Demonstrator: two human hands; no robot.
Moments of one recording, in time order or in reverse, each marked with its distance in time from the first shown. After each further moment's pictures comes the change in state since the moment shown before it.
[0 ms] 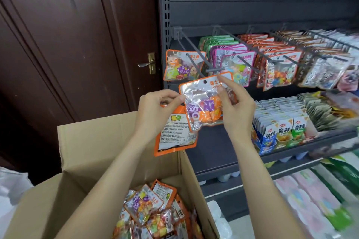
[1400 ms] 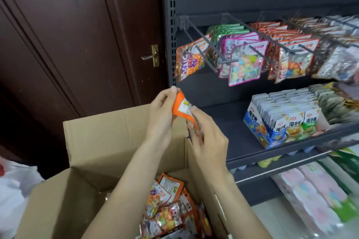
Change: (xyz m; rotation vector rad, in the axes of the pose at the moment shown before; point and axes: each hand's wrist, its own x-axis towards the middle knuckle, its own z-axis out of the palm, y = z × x) left_hand -0.010 -0.011 0.019 -0.728 0.119 -0.511; right_hand -0.096 0.012 0.048 -0.221 -0.075 -0.279
